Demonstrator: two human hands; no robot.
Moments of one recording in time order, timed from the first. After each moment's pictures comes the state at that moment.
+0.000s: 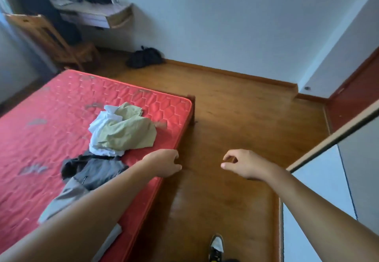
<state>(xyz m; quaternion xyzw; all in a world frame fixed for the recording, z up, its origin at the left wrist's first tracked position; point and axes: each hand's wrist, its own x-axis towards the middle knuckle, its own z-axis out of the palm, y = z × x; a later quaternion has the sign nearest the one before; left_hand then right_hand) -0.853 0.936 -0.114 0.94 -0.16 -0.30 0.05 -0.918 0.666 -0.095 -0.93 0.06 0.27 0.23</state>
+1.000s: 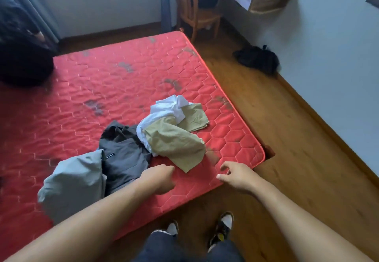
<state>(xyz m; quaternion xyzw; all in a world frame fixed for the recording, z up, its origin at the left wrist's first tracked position) -0.609 1.065 -0.220 0.90 0.21 -0.34 0.19 -0.453 0.850 -0.187 -0.88 -0.26 0.40 0.05</state>
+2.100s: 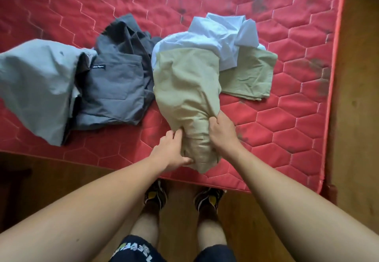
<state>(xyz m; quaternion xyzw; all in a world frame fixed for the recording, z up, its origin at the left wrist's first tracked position) -0.489 1.043 -0.514 0.71 0.51 -0.28 0.40 -0.316 1.022 -0.500 -0.80 -0.32 0.45 0.23</state>
